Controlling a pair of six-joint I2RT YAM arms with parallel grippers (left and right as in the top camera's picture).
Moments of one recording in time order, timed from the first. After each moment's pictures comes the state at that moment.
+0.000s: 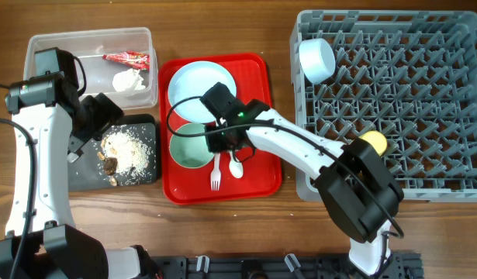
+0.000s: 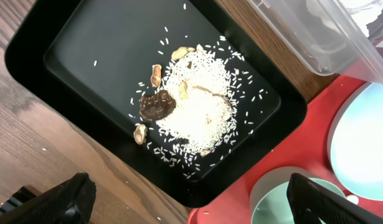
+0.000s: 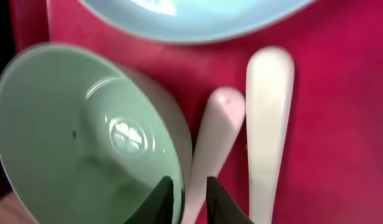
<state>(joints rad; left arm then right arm) 0.22 1.55 1.39 -1.27 -0.08 -0.60 0.77 2.01 1.41 -0.63 -0.16 0.59</state>
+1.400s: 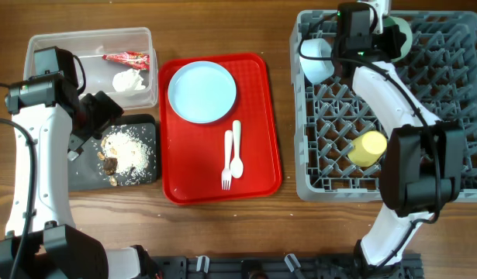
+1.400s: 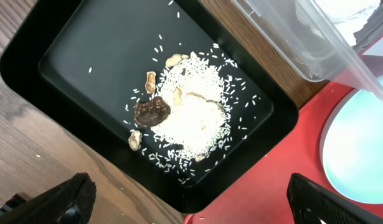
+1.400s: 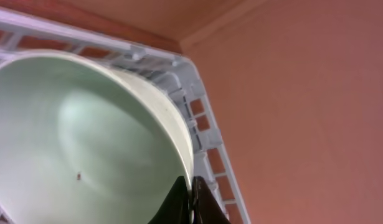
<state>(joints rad) 0.22 1.54 1.39 -1.25 -0.07 -0.60 0.12 1.98 1.46 -0.21 1.09 -0.35</state>
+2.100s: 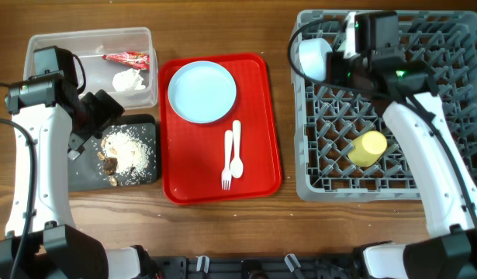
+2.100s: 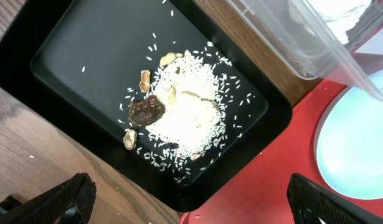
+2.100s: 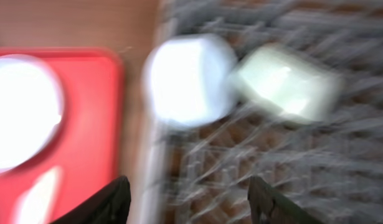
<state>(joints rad) 0.22 1.54 1.39 -1.24 -0.05 -0.60 0.19 1.55 1.47 -0.86 0.02 0.07</state>
